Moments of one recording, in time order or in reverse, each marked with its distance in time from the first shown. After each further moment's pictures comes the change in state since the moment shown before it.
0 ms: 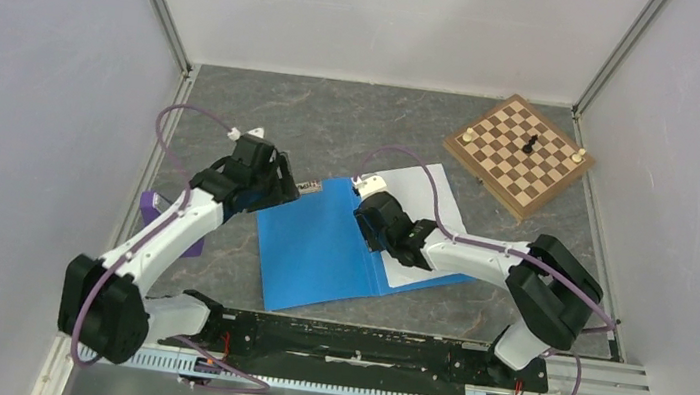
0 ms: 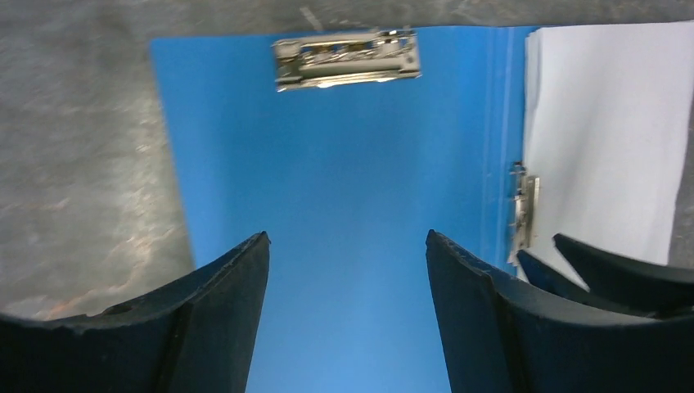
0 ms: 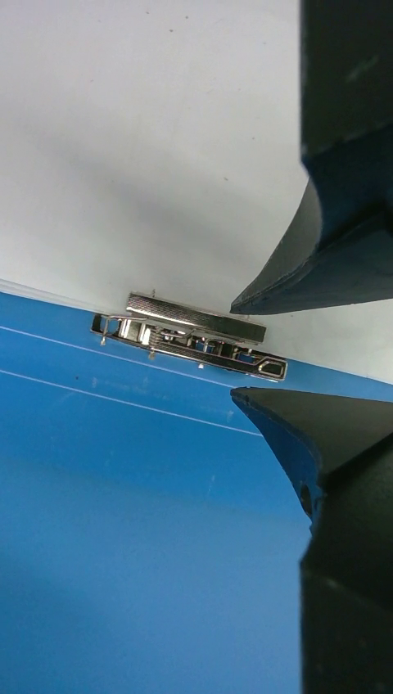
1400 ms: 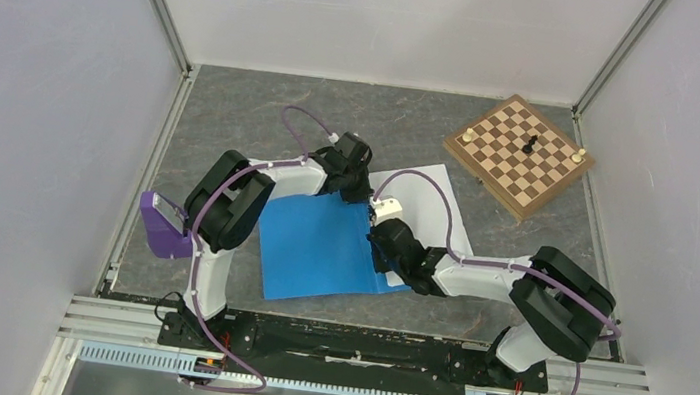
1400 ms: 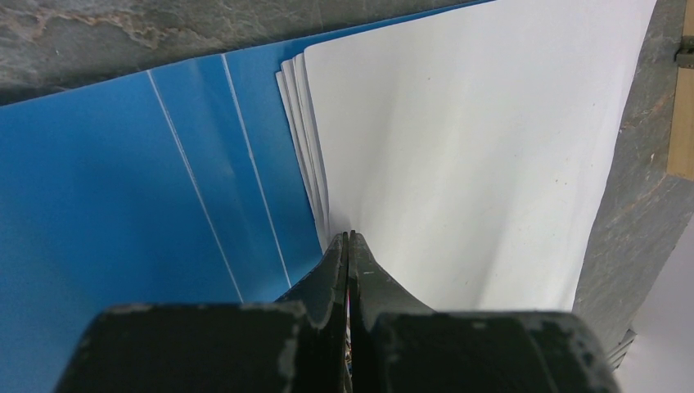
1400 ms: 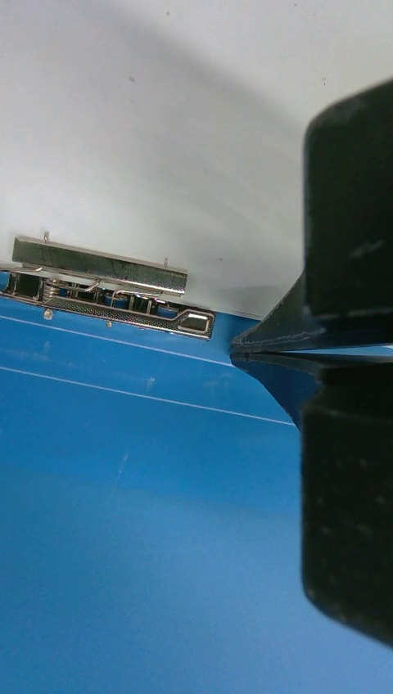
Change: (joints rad) left arm -0.242 0.772 0.355 0.382 0.165 -0.209; right arm 0.045 -0.061 -0.251 0.238 -0.040 0.195
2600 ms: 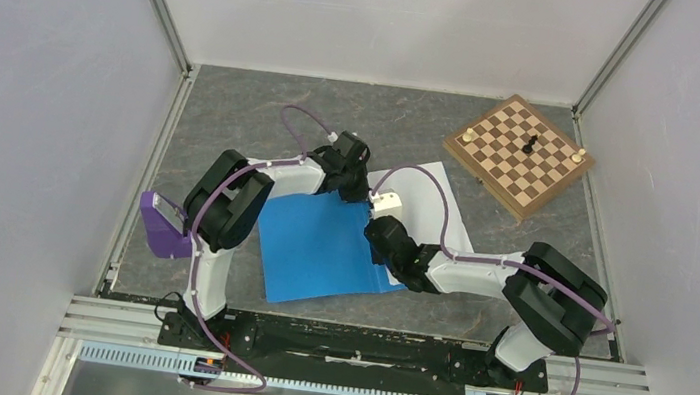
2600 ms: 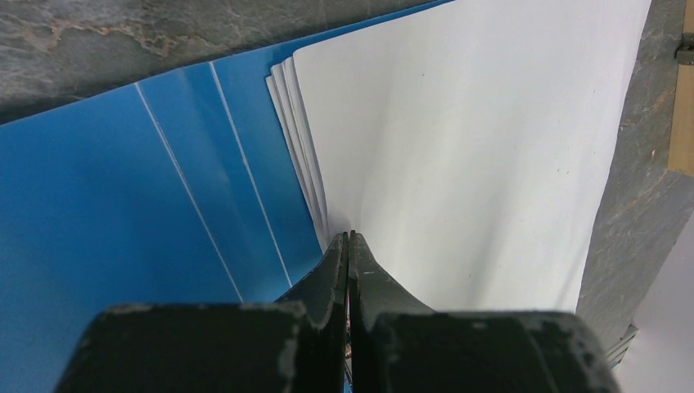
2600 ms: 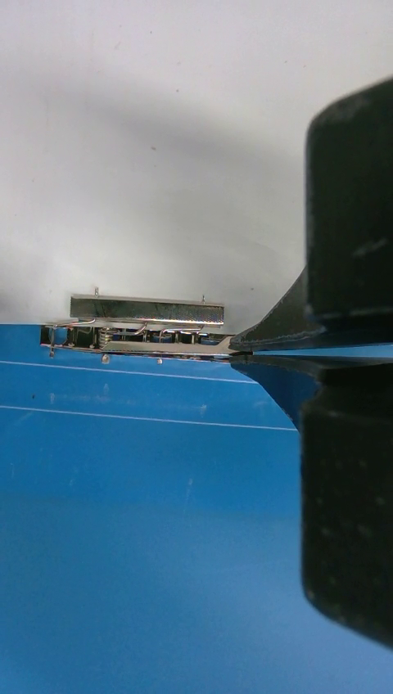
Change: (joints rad) left arm 0.011 0.001 0.000 -0.005 0.017 0.018; right arm 0.015 0.041 0.051 0.000 0.161 0.010
